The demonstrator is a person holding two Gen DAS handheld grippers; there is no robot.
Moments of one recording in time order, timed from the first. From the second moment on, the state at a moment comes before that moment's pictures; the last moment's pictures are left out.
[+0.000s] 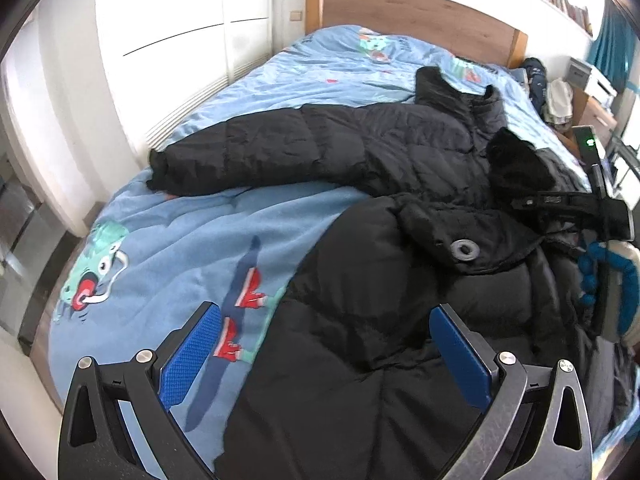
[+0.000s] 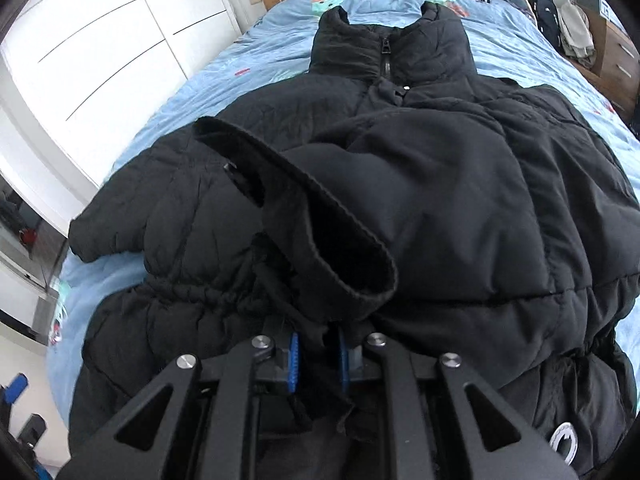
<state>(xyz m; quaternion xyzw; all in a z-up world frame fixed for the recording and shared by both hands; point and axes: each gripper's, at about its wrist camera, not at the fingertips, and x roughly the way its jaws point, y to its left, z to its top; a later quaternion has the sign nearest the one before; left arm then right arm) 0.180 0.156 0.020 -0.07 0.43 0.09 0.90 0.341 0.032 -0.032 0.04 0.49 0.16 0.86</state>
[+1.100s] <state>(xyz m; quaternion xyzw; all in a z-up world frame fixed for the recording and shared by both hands) 0.409 -0.018 0.033 -0.07 0.43 0.00 0.90 0.374 -0.168 0.025 0.03 0.44 0.04 0.90</state>
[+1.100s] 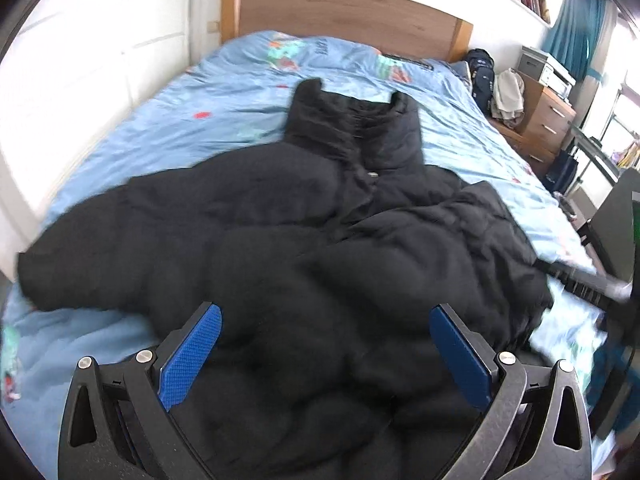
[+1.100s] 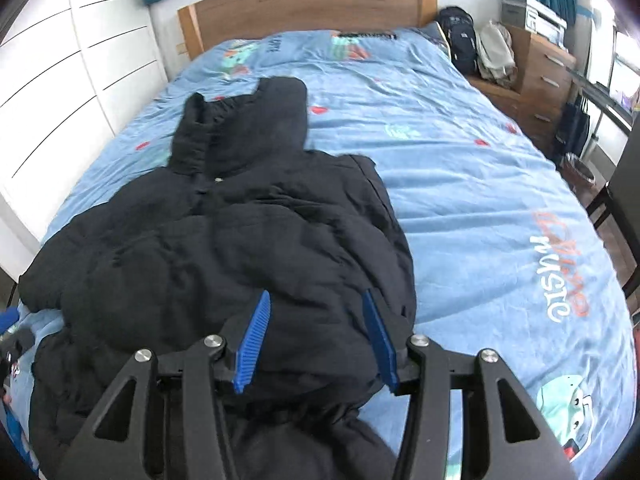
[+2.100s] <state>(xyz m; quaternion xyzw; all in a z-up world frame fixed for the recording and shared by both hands) 0.469 -0.006 -0.017 -0.13 0.46 0.04 0.88 0.421 -0.151 0.027 0.07 0.41 0.08 0.90</state>
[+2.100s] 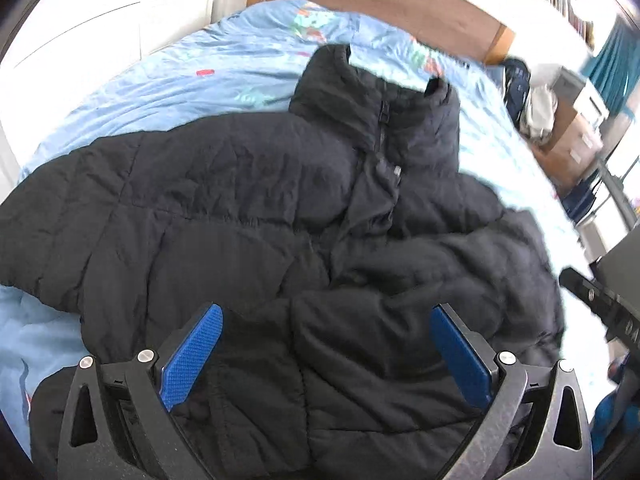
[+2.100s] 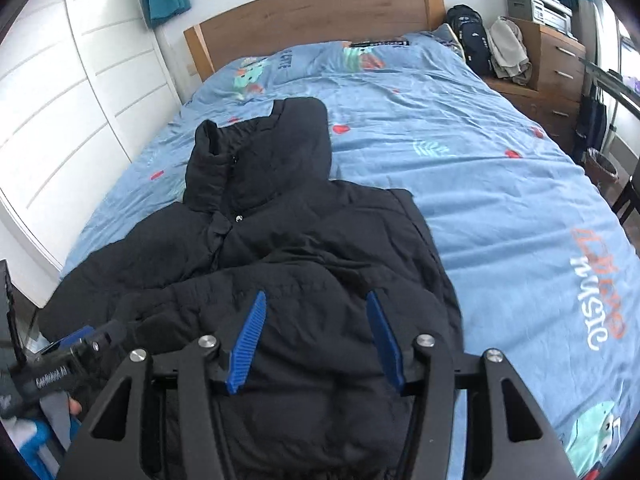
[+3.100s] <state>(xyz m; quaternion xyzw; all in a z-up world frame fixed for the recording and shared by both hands) 0.342 0.034 -0.003 -0.10 0.45 0.03 0.89 0.333 -0.110 -0.010 -0.01 0.47 0.05 0.88</state>
